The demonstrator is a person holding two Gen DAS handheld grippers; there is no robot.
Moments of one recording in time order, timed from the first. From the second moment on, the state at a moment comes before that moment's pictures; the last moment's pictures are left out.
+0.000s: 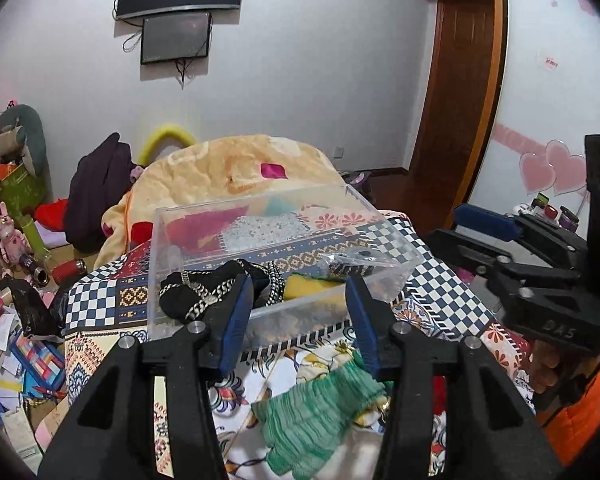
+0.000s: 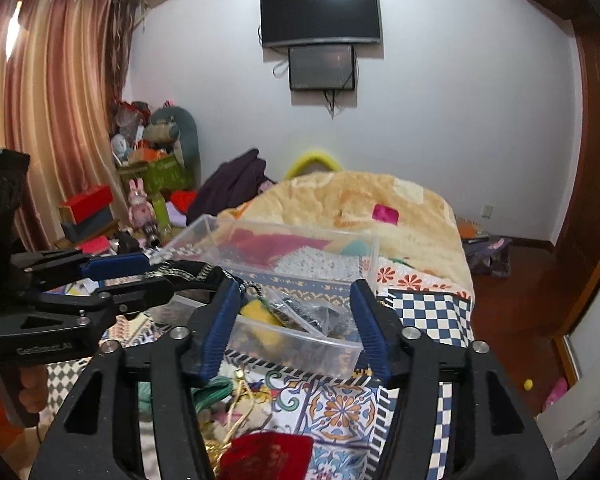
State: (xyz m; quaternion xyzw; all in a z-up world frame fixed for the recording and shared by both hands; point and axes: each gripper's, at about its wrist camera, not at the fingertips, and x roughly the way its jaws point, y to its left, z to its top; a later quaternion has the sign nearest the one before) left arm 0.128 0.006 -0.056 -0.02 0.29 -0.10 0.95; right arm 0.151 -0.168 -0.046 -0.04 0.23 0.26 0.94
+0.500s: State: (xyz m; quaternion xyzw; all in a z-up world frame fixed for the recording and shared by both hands) left arm 0.095 0.011 -0.104 -0.06 0.32 -0.11 0.94; right arm 0.138 -0.170 -0.105 -0.02 0.32 0.26 0.91
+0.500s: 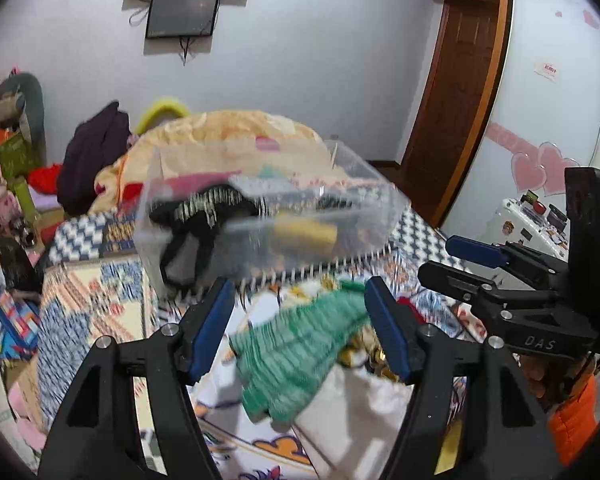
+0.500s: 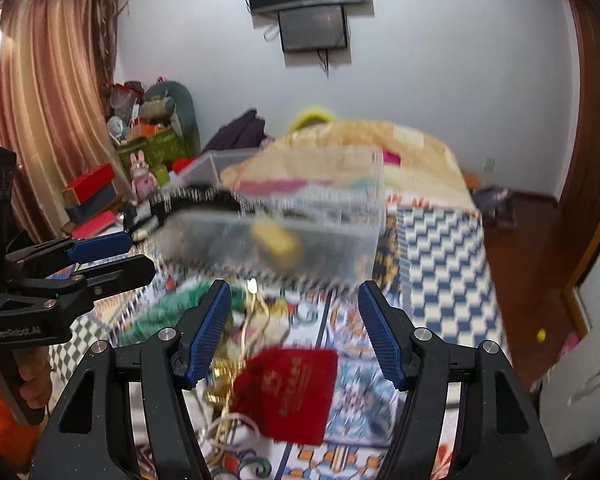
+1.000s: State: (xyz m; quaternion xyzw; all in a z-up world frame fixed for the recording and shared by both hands) left arm 0.087 0.011 -0.153 -0.08 0.36 -0.10 0.92; right arm 0.114 -0.162 -0.145 -0.03 0.37 0.28 0.88
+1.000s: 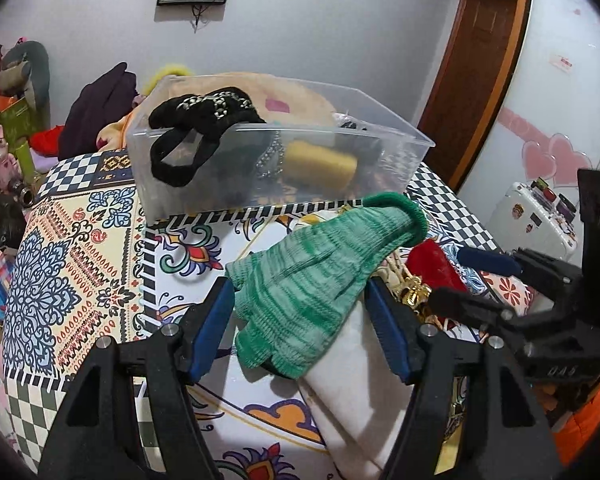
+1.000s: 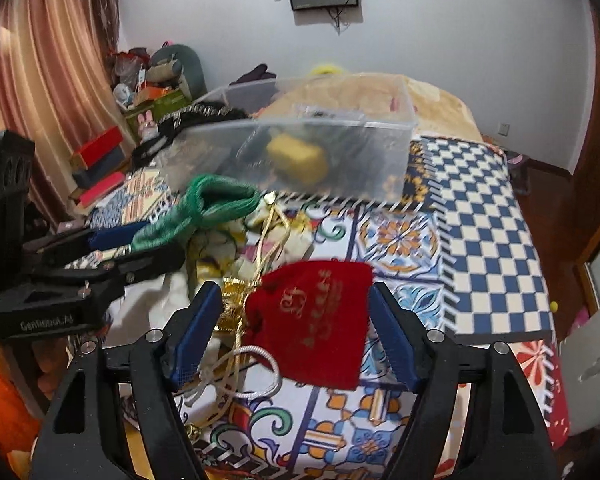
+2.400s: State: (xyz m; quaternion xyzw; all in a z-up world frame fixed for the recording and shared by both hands) left arm 0.063 0.040 -0.078 -0.11 0.25 -0.08 0.96; right arm 0.115 -0.181 -0.068 -0.03 0.27 0.27 0.92
